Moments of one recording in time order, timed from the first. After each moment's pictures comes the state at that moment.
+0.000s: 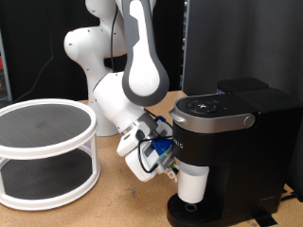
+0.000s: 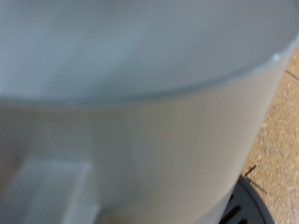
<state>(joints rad) 0.32 0.18 -0.19 -2.54 2.03 2.59 -1.86</state>
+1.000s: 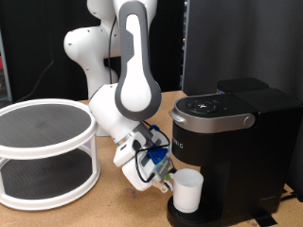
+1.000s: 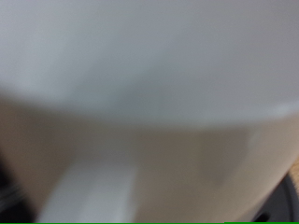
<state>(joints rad) 0.30 0.25 -0.21 -2.54 2.04 2.51 -1.96</state>
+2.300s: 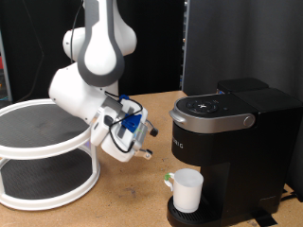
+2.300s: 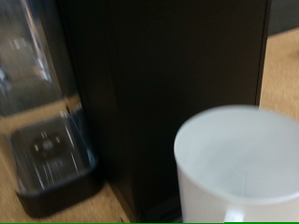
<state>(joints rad) 0.15 -0.05 -0.36 -2.72 1.49 2.17 -1.69</state>
